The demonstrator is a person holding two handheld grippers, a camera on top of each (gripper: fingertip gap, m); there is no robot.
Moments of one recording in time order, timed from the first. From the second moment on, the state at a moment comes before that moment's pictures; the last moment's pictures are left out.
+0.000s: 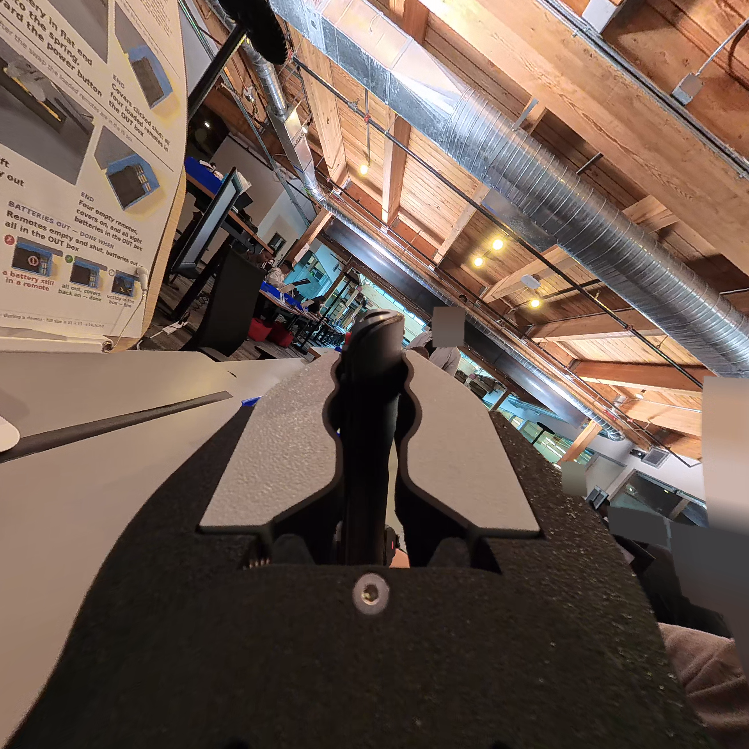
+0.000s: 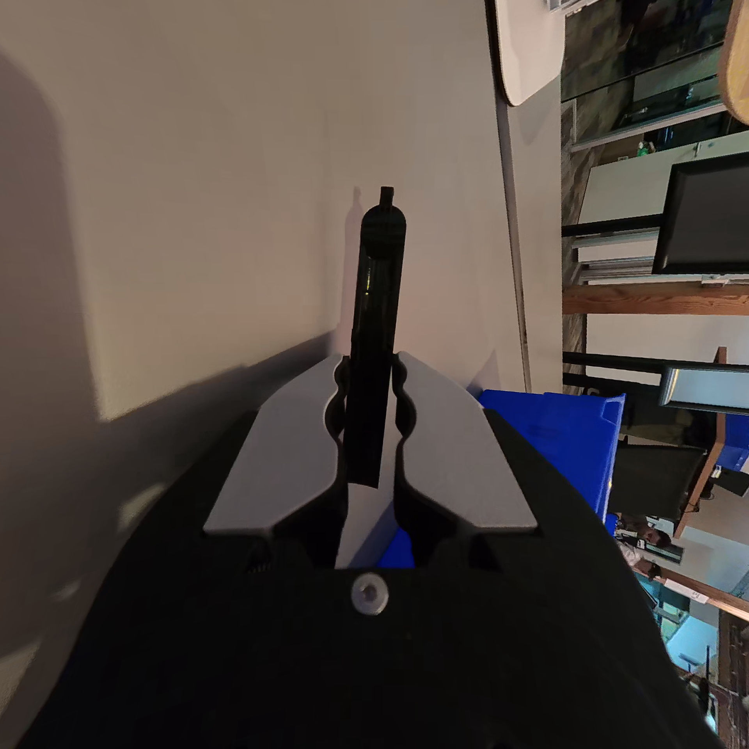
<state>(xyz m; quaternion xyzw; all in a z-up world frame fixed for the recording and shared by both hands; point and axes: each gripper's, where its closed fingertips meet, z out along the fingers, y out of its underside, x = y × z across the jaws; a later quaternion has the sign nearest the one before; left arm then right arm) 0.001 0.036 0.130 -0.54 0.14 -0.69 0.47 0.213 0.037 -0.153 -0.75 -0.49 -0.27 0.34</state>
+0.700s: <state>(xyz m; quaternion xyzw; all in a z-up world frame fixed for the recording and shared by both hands) 0.009 0.031 0.130 -0.54 0.16 -0.69 0.46 0.191 0.025 -0.145 -0.86 -0.42 0.10 0.26</state>
